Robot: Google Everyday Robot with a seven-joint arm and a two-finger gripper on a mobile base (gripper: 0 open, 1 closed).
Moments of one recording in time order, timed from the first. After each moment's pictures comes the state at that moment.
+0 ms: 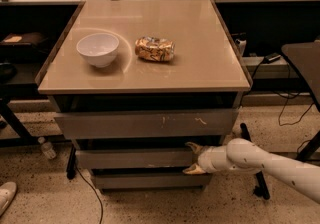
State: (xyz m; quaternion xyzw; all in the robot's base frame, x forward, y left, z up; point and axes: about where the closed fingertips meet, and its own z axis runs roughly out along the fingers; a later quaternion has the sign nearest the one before) arm 0.559 -0.125 0.410 -0.66 0.64 0.11 0.37
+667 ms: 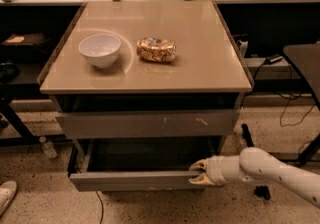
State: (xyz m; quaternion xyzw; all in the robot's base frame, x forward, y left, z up) arm 0.508 -0.138 0.422 -0.66 0.64 0.14 0.36
